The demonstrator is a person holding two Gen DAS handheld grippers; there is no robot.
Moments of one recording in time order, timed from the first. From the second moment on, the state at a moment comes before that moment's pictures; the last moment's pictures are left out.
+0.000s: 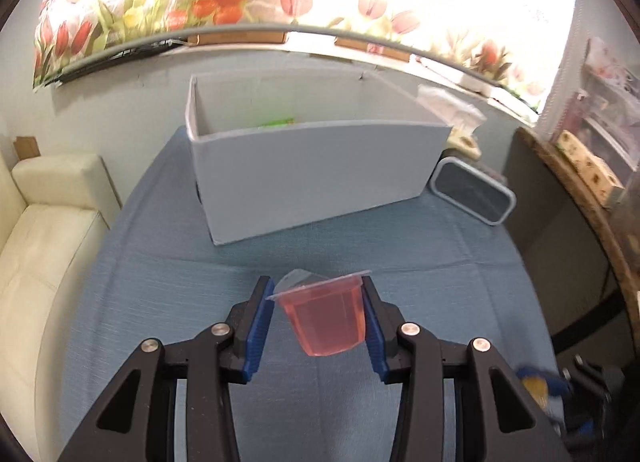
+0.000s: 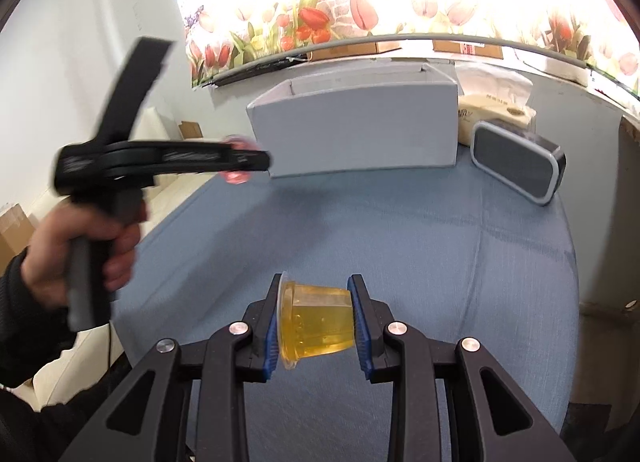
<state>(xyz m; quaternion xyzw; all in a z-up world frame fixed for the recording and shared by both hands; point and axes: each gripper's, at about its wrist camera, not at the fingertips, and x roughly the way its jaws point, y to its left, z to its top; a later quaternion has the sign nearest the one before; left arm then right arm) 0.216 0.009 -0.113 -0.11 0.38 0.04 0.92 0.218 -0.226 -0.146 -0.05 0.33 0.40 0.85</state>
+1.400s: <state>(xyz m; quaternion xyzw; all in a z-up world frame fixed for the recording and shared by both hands) 0.401 0.113 -0.070 -0.09 0.40 0.00 0.91 0.469 -0.094 -0.034 -0.06 0.27 0.30 0.92</state>
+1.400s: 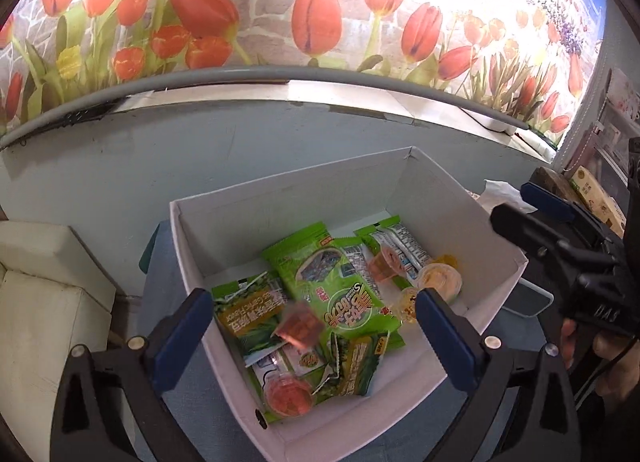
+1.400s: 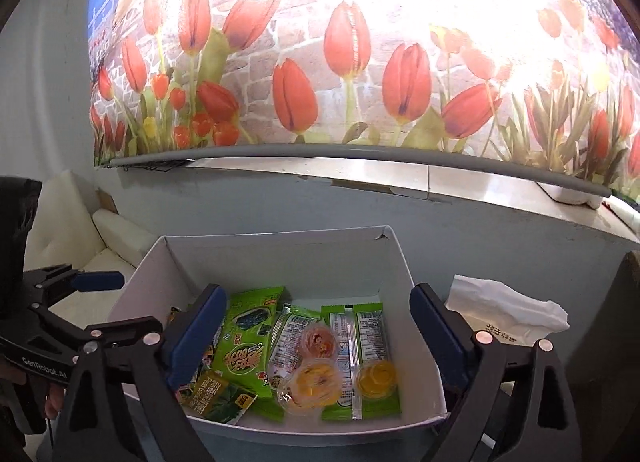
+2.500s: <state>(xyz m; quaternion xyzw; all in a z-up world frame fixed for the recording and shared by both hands) 0.150 0.024 -0.001 -0.08 0.26 0.07 0.96 0.203 -0.183 0.001 -0.05 0.22 0.20 0.95</state>
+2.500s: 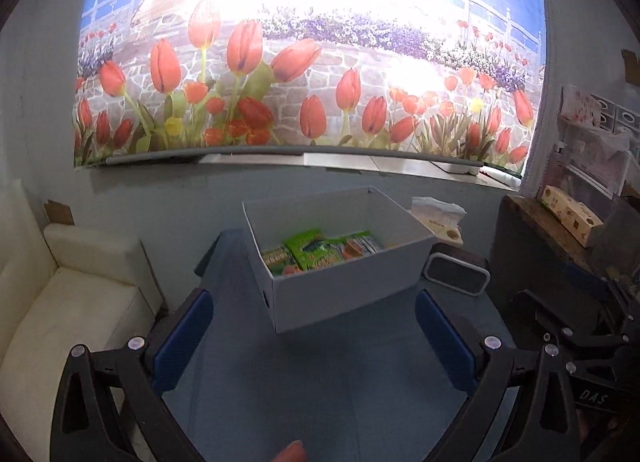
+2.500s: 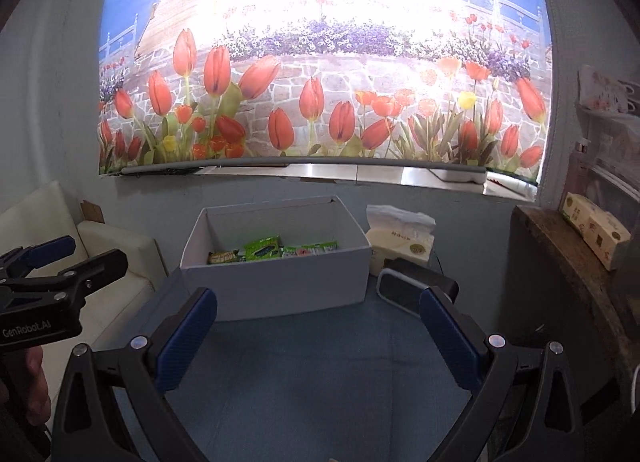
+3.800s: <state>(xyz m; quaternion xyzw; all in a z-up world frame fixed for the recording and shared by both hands) 0.042 -0.009 0.007 -0.07 0.29 0.04 0.95 0.091 -0.227 0.012 -0.04 0.24 0.21 0.95</state>
